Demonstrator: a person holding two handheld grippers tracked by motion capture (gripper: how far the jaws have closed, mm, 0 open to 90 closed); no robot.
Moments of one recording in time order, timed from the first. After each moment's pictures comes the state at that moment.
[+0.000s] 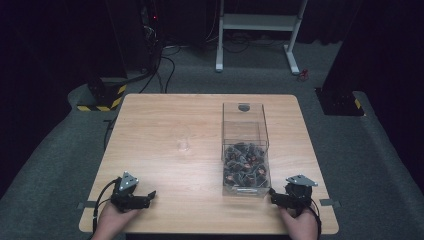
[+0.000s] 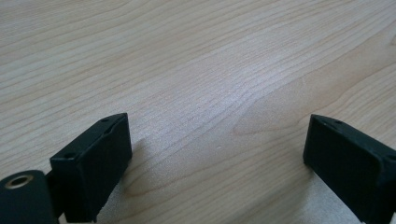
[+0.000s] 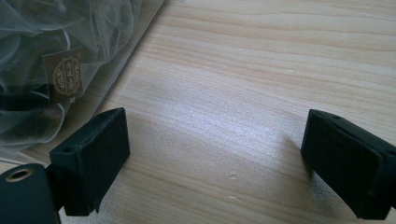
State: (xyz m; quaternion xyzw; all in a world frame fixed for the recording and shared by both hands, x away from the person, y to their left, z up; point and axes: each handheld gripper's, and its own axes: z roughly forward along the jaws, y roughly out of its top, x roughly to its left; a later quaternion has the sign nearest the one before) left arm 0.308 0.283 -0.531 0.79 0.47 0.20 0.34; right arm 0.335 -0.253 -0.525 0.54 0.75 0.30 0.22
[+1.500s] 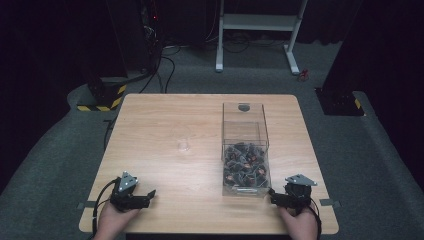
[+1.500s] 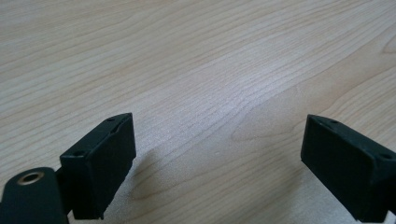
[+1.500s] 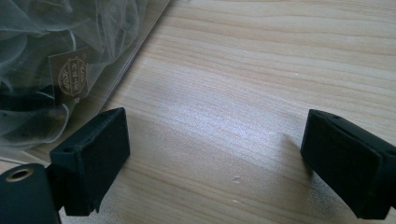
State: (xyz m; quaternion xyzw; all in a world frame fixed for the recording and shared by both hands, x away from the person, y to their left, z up) left arm 0.306 0.282 -0.525 0.79 0.46 0.22 0.34; right arm 0.336 -0.252 -0.525 0.53 0.76 0.30 0.22
